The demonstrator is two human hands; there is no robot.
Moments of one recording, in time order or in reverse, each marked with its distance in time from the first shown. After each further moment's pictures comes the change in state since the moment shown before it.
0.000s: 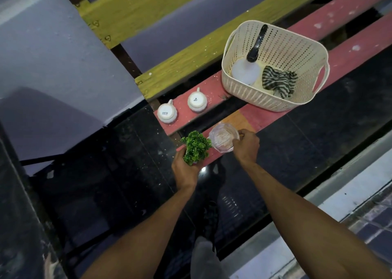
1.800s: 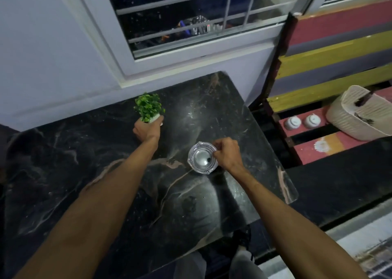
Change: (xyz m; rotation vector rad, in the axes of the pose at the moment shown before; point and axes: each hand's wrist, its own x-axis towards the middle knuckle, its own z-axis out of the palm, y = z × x) left_hand 0.091 -0.138 -0.734 -0.352 0.455 -0.374; right_hand -0.563 -0.372 0.211 -0.185 -0.338 -0.566
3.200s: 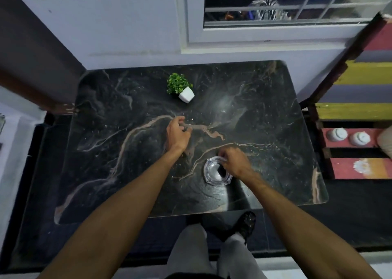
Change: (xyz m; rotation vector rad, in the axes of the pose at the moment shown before) left_hand -0.060 -0.105 -0.114 0.191 -0.148 0.232; right_hand -0.071 -0.008 0.088 -0.421 -0.403 -0.252
